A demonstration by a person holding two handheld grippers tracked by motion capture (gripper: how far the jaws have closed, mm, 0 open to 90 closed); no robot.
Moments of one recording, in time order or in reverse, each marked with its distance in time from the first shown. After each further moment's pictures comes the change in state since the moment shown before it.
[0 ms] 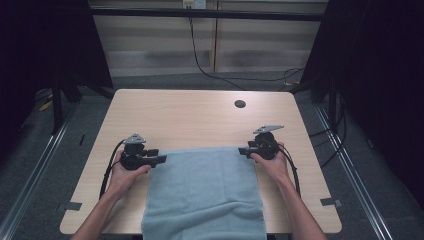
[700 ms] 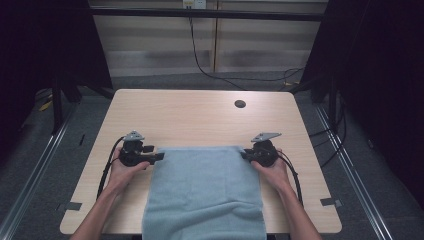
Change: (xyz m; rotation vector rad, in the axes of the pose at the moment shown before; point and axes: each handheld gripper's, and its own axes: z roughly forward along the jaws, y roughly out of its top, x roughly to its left) left arm 0.013 0.000 0.012 0.012 0.035 0.008; right arm 0.014 -0.018 -0.002 0.023 -0.019 -0.080
